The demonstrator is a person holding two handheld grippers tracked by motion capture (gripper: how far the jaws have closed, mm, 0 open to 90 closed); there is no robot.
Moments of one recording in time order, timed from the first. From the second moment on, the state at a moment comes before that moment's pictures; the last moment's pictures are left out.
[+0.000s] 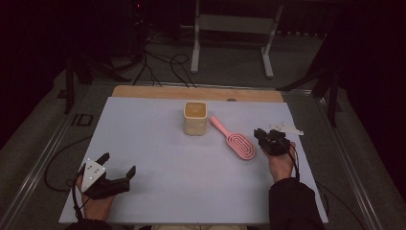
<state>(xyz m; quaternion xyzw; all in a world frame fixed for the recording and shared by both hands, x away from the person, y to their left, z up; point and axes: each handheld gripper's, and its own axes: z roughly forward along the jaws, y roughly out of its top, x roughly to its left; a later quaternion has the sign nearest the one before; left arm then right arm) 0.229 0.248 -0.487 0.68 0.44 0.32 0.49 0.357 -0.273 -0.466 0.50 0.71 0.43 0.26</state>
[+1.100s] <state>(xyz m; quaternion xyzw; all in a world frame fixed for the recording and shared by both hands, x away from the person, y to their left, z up) 0.229 0.249 -0.488 0.68 0.45 0.32 0.49 0.375 -0.261 -0.499 0.49 0.78 0.33 0.23</state>
